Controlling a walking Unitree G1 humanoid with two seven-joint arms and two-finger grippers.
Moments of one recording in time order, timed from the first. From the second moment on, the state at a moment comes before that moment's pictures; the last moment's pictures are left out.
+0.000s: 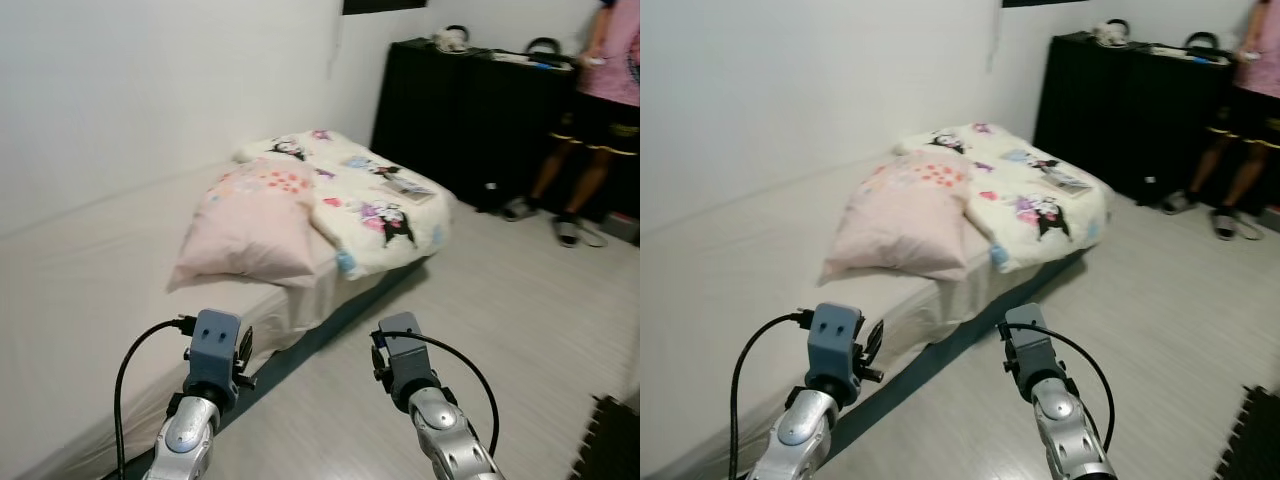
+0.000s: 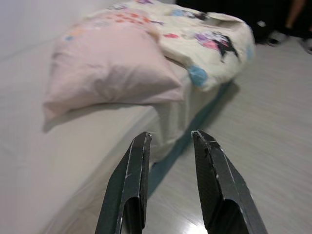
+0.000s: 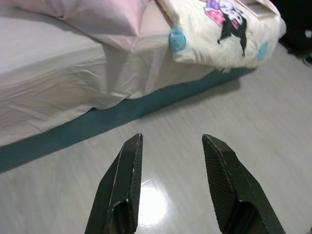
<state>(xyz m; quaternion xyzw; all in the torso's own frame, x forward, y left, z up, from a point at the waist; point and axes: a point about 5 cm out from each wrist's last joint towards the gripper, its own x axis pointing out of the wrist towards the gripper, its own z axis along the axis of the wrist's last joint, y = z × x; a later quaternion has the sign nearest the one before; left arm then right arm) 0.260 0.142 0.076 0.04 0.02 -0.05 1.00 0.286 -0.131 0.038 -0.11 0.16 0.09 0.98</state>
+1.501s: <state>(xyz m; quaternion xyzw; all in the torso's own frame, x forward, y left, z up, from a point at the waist) 0.261 0.145 0.084 -0.01 0.00 -0.04 1.00 0.287 -0.121 0.040 -0.10 0.15 0.12 0.98</state>
